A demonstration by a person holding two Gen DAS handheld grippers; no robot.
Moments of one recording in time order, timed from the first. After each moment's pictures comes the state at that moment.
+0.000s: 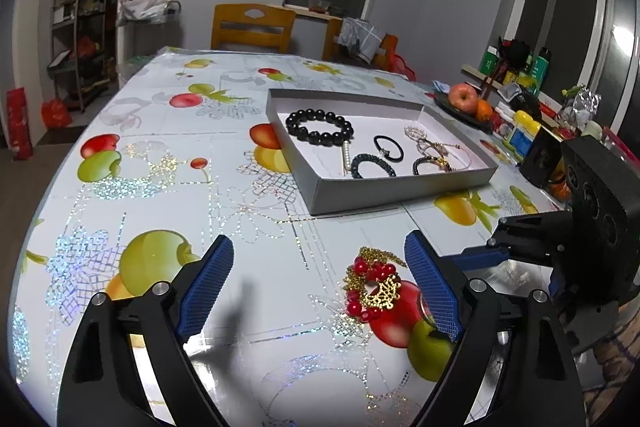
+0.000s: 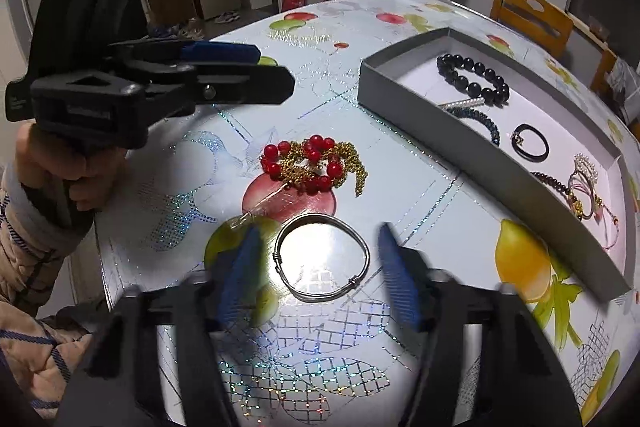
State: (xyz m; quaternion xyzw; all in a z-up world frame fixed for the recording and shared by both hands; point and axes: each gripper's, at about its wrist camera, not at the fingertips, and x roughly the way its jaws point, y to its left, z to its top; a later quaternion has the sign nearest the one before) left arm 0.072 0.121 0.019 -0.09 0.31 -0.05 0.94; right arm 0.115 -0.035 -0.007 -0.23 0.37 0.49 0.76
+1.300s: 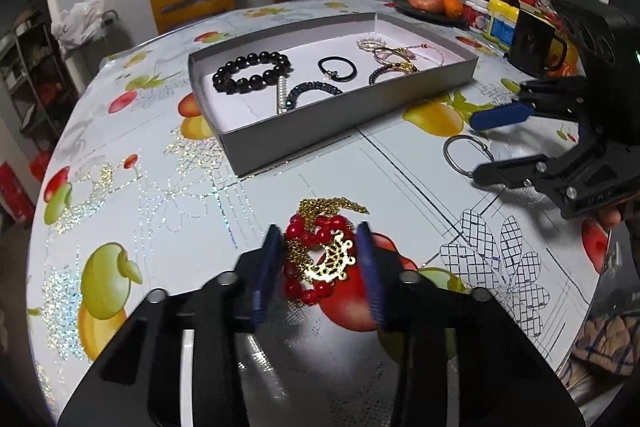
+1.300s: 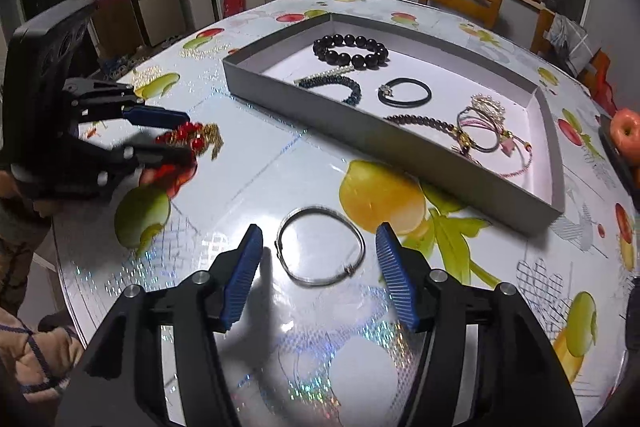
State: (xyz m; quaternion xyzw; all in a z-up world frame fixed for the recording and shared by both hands) left arm 0.096 0.061 -0.003 0.05 0.41 -0.09 0.91; right arm 0.153 -0.117 -0.003 -0.19 0.38 0.41 0.81
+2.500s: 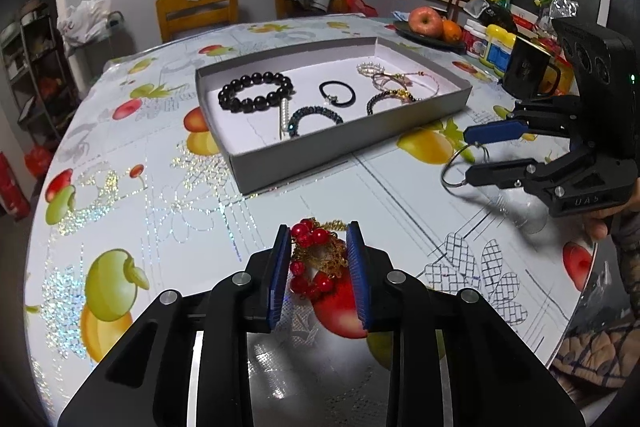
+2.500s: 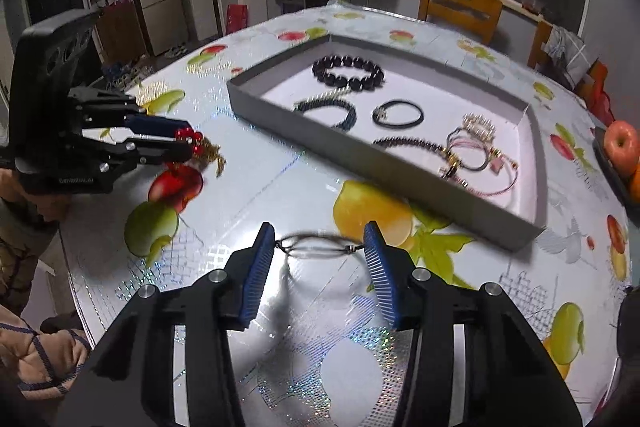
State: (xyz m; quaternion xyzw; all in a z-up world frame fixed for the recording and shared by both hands) left arm 0.092 0.064 0.014 0.03 0.39 -0.10 0.92; right arm 0.155 -0.122 0.015 -0.18 0.36 0.42 0.82
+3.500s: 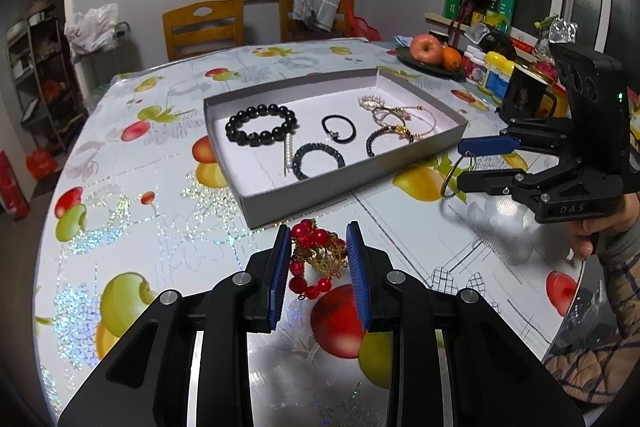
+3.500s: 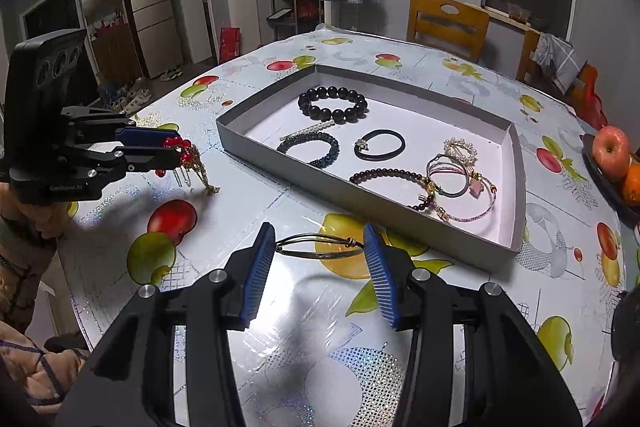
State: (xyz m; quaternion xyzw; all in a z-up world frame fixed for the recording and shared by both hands) left arm 0.095 0.065 0.040 0.01 0.36 -0.09 0.93; right arm 0.162 -0.131 0.032 -0.15 0.33 0.41 0.83
